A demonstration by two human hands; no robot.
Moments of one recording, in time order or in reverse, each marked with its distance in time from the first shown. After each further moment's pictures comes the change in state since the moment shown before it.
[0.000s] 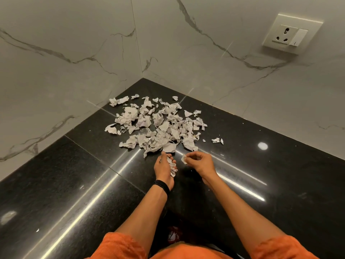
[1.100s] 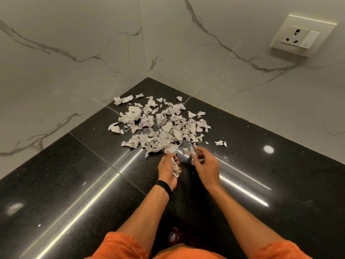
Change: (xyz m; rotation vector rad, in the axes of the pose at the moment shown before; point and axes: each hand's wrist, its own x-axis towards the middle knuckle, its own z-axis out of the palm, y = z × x) left_hand 0.001 -0.001 0.008 -0.026 -0.039 -0.072; right_hand 0.005 0.016 -0.011 -0.515 0.239 -0.447
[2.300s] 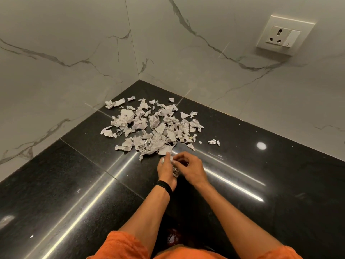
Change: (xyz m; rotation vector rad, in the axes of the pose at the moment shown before) left_hand 0.002 -0.014 0.013 -0.040 -0.027 -0.002; right_hand -0.009 -0.043 0.001 0.221 -0.297 0.094
